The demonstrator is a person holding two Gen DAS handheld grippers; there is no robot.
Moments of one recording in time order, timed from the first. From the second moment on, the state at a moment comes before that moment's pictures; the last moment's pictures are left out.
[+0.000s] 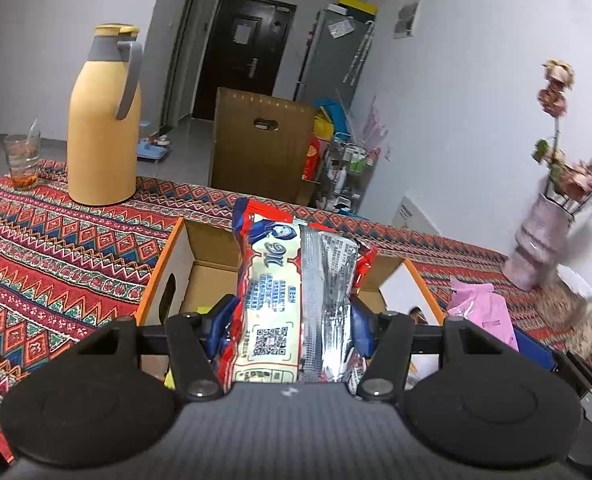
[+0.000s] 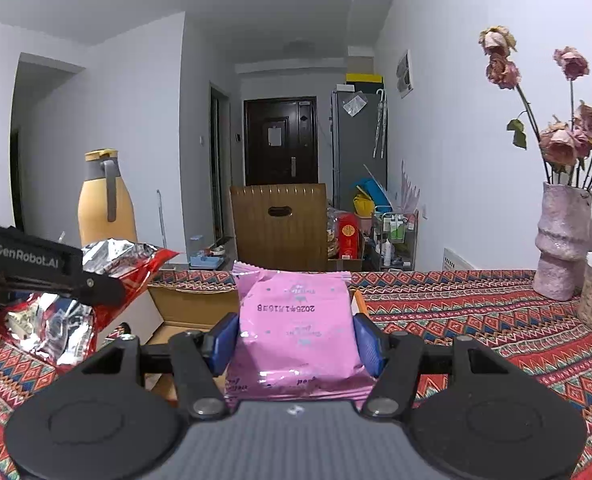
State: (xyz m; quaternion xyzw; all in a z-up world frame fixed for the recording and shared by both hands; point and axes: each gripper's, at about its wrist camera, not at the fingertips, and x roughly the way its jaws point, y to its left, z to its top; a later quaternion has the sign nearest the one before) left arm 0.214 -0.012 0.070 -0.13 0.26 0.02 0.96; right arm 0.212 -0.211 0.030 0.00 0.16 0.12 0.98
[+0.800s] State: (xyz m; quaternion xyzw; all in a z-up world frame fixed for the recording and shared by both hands) left arm 0.262 0.005 0.016 -0.14 0.28 0.04 0.95; right arm 0.280 -0.196 -0.021 0.01 0.21 0.12 0.97
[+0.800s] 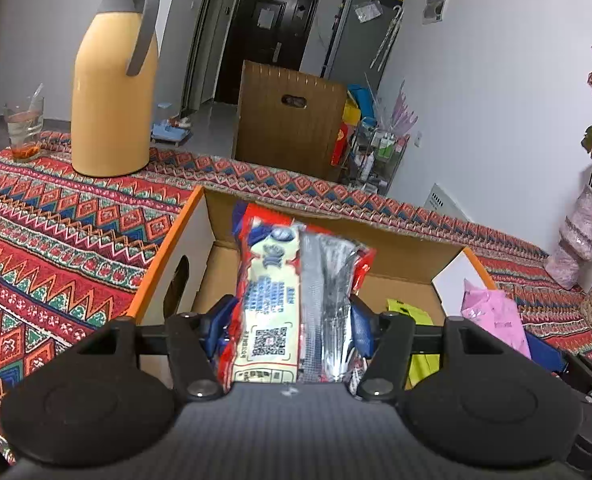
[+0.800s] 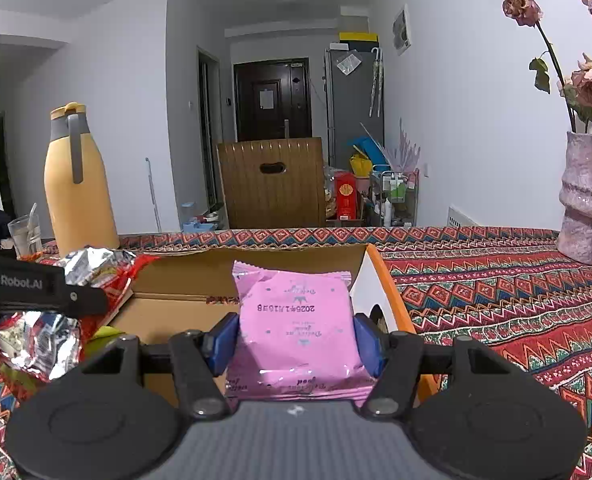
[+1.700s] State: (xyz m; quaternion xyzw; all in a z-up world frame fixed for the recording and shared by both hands) left arm 0.225 0.000 0.046 -0.13 0.22 0.05 0.96; right arm 0.254 -0.211 0.001 0.04 0.18 0.11 0.98
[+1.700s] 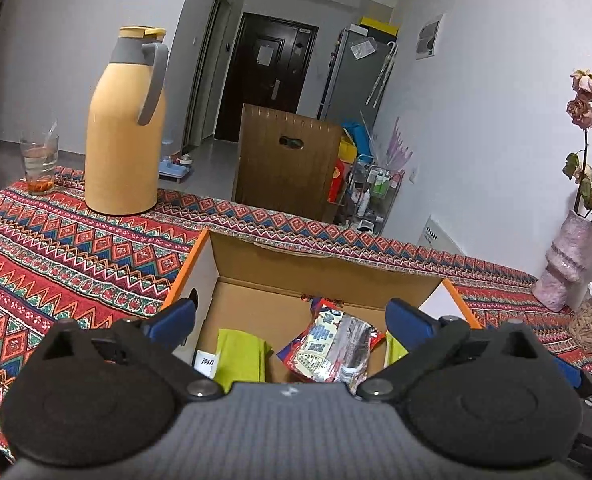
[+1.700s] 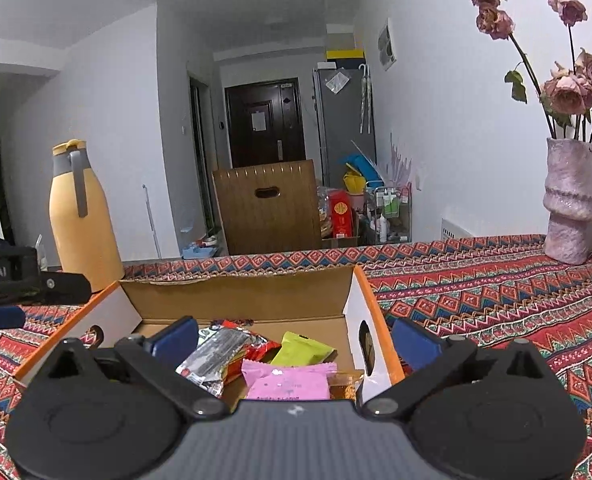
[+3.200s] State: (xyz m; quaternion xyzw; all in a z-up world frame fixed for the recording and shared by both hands) left arm 0.101 0.032 0.030 -0.10 0.26 0.05 0.96; right arm 0.110 -0.244 0.000 0.01 0.19 0.11 0.98
